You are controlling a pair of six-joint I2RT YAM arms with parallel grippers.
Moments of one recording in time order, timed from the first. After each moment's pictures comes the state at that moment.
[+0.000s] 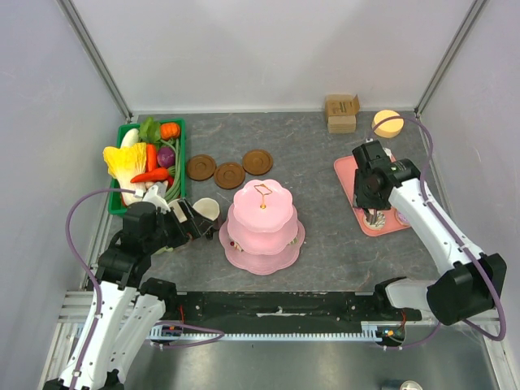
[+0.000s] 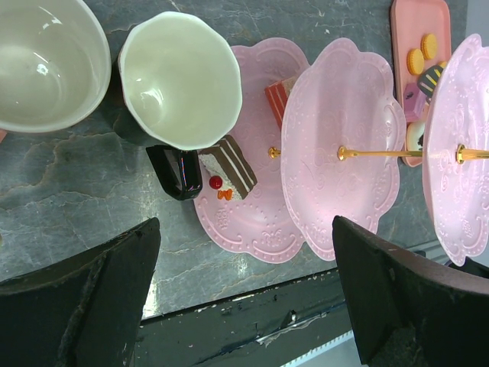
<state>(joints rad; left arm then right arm) -0.23 0.51 0.70 -0.81 0.22 -0.65 0.31 1.29 1.19 -1.10 0.31 0.40</state>
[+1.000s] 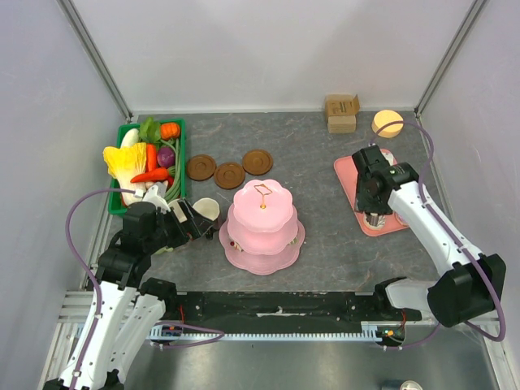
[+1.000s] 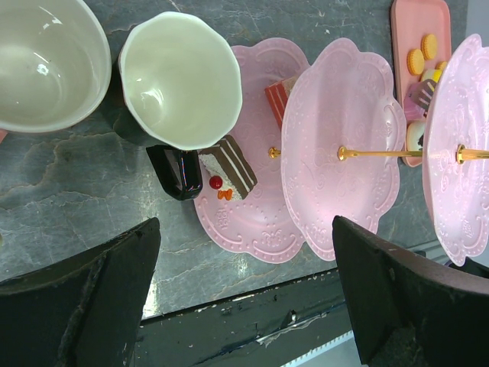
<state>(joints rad) -0.23 0.51 0.70 -0.81 0.21 -0.65 0.31 1.28 1.15 -1.11 0.37 0.43</state>
